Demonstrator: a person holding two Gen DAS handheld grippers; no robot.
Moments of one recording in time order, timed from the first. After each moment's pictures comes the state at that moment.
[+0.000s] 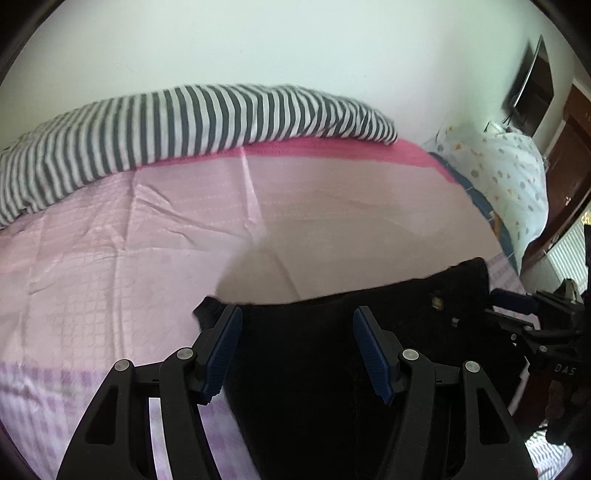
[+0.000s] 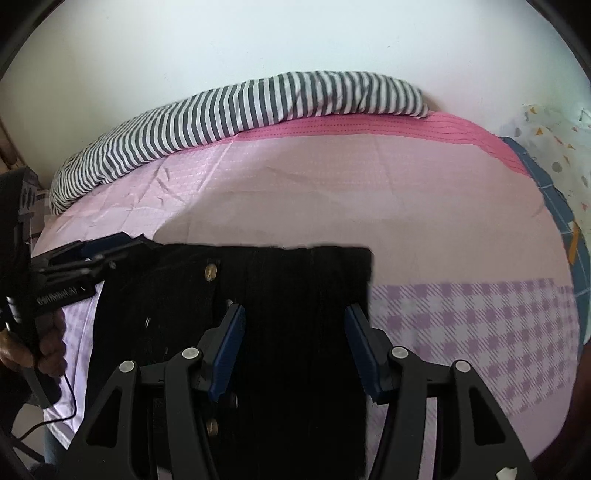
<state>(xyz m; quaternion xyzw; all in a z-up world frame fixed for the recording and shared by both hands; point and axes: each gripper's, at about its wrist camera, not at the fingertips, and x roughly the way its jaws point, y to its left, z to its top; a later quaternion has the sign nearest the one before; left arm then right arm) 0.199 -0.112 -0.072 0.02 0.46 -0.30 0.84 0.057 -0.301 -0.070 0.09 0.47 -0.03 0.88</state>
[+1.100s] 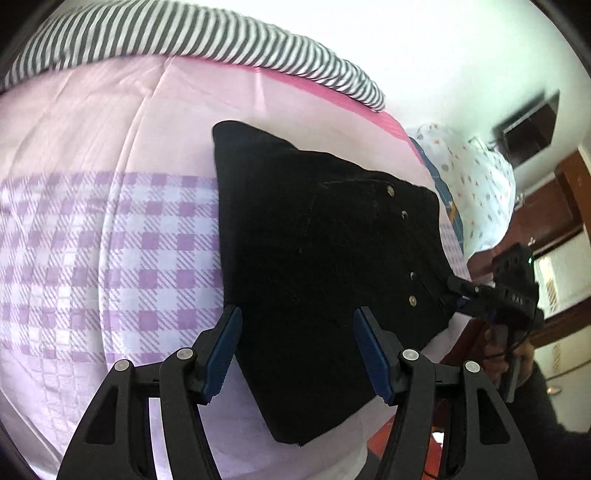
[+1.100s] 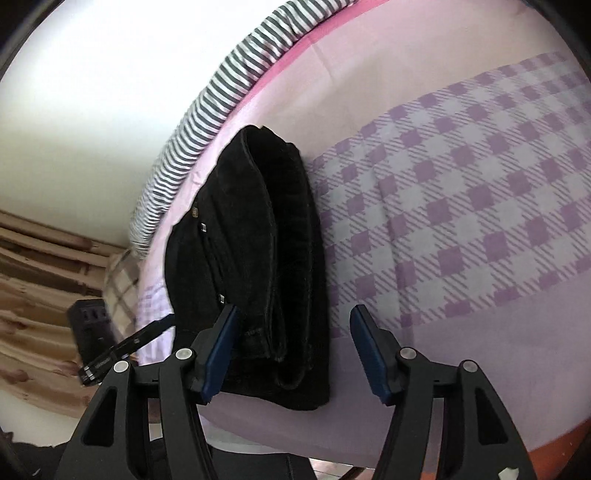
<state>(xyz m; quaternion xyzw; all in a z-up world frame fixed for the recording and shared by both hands) 0.113 -0.046 -0.095 -0.11 0.56 -0.33 0.76 -0.021 -0.397 -0.139 0.39 0.48 0.11 0.78</state>
